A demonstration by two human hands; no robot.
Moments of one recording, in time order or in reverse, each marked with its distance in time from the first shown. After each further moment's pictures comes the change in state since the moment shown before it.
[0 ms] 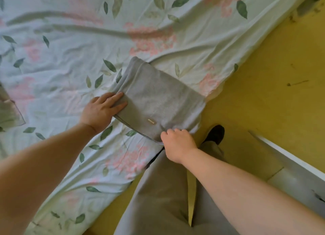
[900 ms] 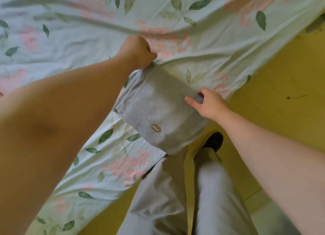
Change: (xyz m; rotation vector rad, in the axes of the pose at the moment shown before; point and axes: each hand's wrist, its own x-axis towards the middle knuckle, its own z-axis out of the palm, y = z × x) left_hand 0.204 -0.016 -0.071 -0.574 -0.038 -0.579; right_hand 0.079 0.124 -0.066 0.543 0.178 0.416
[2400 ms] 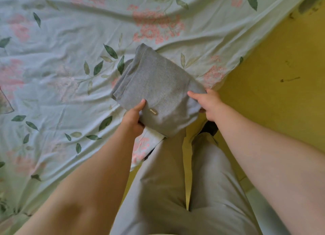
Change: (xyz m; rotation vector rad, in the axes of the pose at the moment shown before) left_hand -0.192 -0.046 0.129 -1.641 -0.256 -0.964; right_hand -0.036 0.012 0.027 0.894 0.018 0.473
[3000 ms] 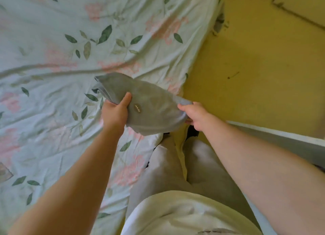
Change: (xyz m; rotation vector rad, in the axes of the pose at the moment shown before) left_hand -0.143 0.070 0.075 0.511 -0.094 0.714; right_hand -0.132 -0.024 -0.044 0.260 0.175 0.083
